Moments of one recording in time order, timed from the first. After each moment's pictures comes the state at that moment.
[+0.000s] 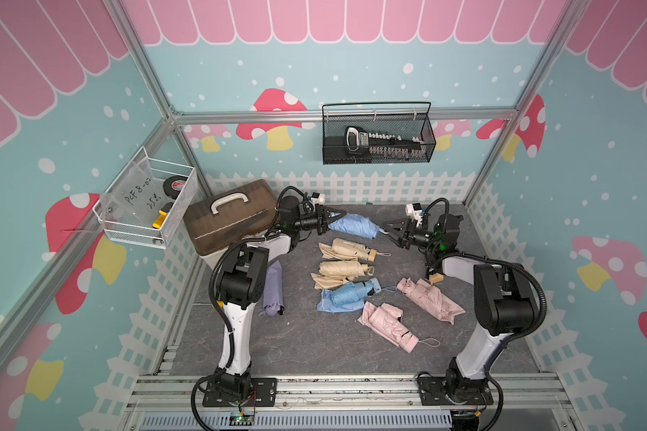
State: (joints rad) left arm -0.26 2.20 1.52 0.67 1.11 -1.46; right arm 0.05 1.80 0.98 0.83 -1.12 1.28
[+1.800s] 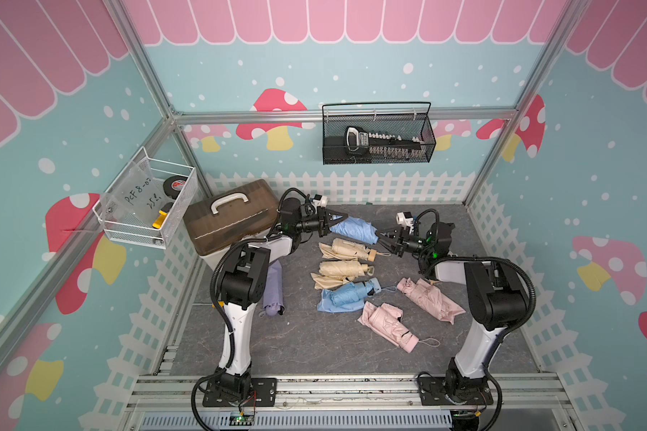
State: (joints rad) left arm -0.27 2.20 1.50 0.69 1.12 -1.44; right arm 0.10 1.86 0.91 0.98 -1.14 1.44
